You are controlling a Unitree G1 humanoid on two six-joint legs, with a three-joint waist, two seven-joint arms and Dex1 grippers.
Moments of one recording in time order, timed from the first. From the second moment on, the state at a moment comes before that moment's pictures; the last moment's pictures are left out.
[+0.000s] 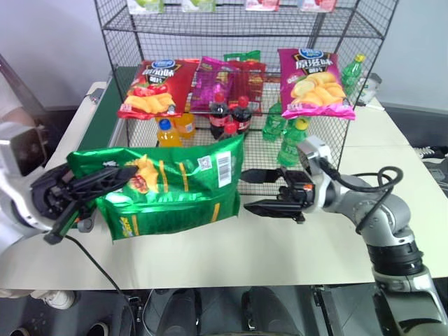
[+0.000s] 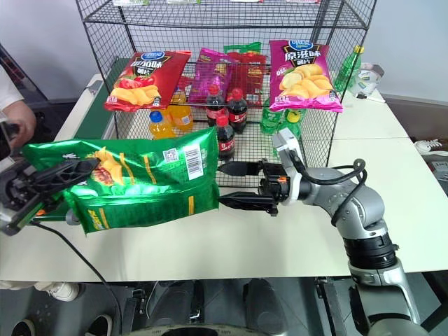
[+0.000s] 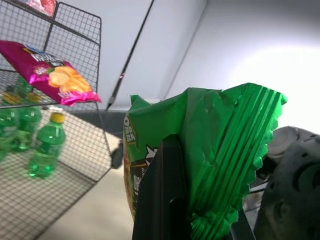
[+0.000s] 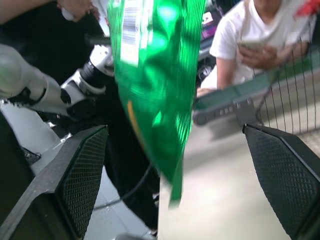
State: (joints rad) left arm -0.06 0.95 0.46 -0.33 -1.58 0.75 -1.02; right arm -0.47 -0.52 0.03 -0.22 0.89 0.75 1.16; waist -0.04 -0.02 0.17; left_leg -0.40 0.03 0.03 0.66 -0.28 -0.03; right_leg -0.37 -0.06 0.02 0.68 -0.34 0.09
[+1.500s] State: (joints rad) left arm -0.15 0.71 0.49 -0.14 -1.05 0.60 -0.98; right arm -0.63 -0.61 0.14 -0.15 0.04 -0.22 0.98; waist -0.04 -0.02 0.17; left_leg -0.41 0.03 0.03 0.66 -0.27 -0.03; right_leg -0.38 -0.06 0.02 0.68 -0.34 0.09
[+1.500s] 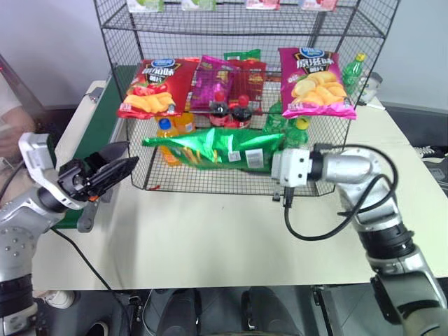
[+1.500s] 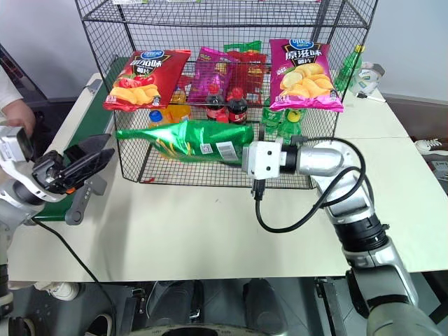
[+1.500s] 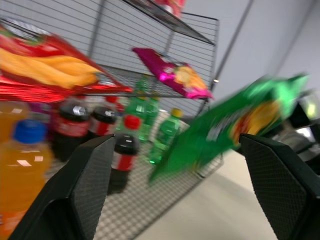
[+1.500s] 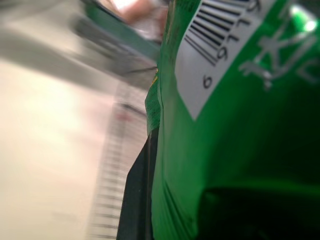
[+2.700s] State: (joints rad) left arm -0.05 0.61 0.44 -0.22 -0.77 0.28 -0.91; right arm -0.81 -0.50 0.30 0.03 -0.77 0.24 0.46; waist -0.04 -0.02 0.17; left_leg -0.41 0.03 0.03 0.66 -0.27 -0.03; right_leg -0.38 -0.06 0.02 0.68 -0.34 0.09
